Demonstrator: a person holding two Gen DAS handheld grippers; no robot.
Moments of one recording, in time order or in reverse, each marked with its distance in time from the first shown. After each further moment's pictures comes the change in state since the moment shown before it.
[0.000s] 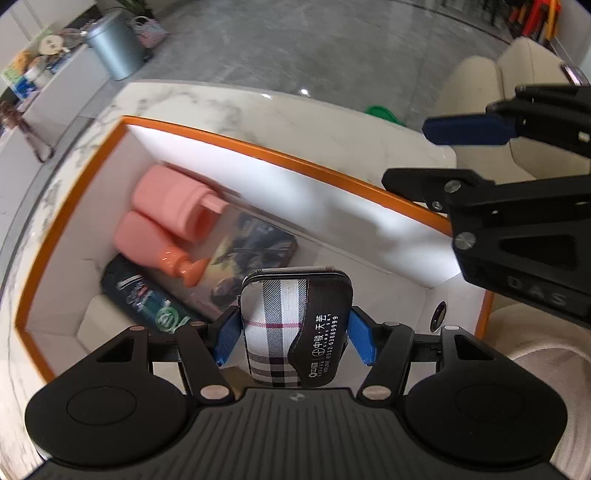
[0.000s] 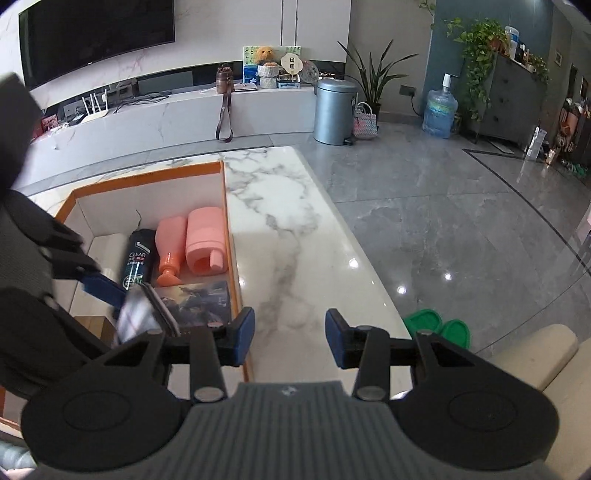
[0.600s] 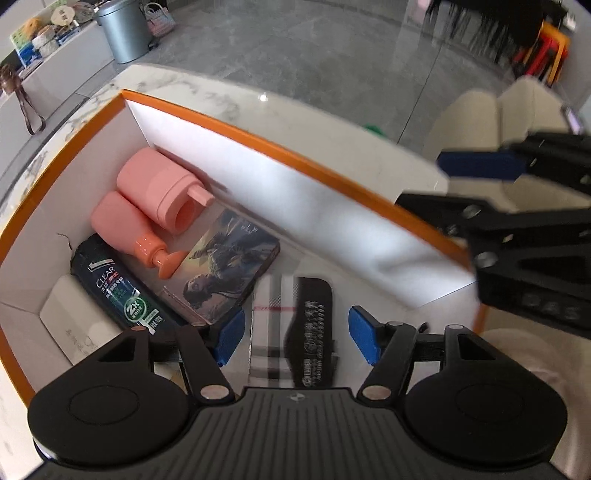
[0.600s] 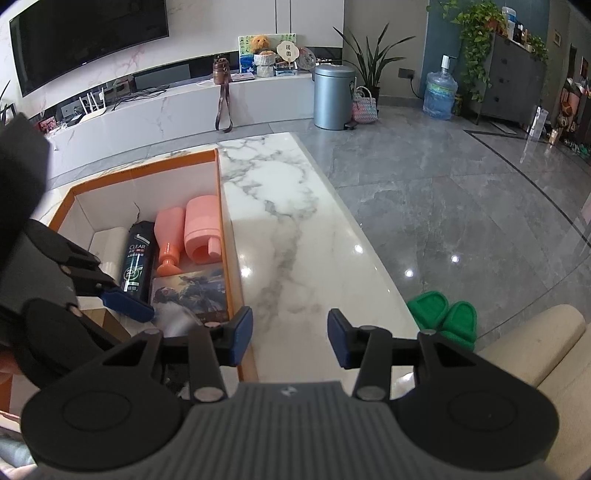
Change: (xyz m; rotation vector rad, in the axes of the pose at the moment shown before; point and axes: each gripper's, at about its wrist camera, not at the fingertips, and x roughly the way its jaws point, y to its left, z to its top) left arm -0.003 0.012 -0.013 -0.146 -0.069 -0.107; right arm 0.003 -0.008 -0.005 0.033 0.049 0.025
